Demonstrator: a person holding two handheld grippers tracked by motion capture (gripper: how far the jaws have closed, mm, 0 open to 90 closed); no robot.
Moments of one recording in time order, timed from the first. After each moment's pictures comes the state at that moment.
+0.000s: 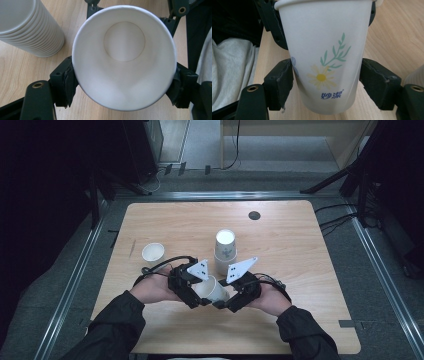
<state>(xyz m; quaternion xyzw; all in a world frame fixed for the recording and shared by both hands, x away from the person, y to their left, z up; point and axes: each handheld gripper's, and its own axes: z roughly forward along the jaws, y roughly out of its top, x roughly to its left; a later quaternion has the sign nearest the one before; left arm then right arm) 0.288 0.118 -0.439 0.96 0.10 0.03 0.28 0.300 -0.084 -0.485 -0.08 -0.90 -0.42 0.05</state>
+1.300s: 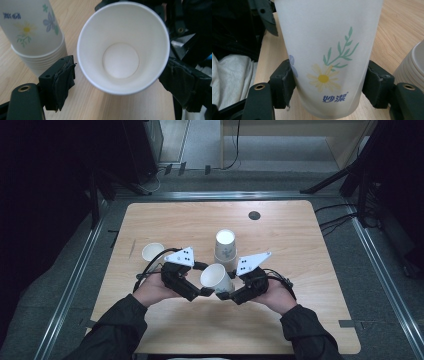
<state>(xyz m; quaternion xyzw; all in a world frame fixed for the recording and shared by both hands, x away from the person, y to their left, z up) 0.293 0.142 -0.432 0.87 0.17 0.00 0.46 0.306 -0.103 -0.468 -0.10 -0.87 -0.48 0.03</state>
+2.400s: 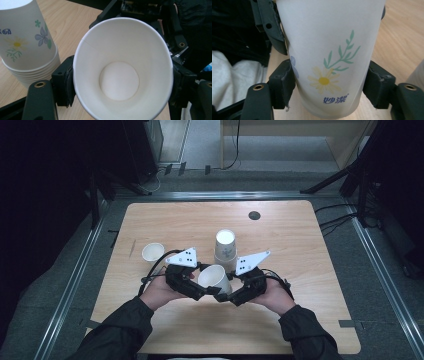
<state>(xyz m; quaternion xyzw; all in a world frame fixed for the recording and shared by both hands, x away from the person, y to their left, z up) 0.289 0.134 -0.432 0.85 0.17 0.00 0.50 0.306 -0.099 -0.467 -0.10 -0.86 -0.49 0.07</state>
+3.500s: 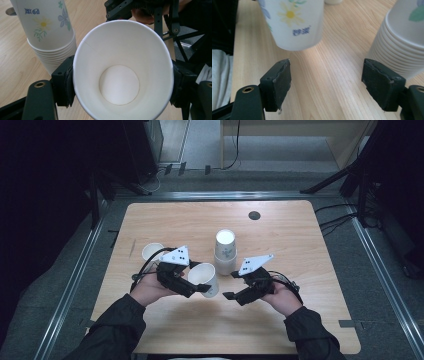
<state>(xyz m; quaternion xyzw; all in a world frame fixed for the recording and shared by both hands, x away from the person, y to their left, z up) 0.293 0.156 -0.432 0.87 0.18 0.03 0.45 0.304 -0.114 -0.476 -0.17 -0.89 -0.42 -0.02</state>
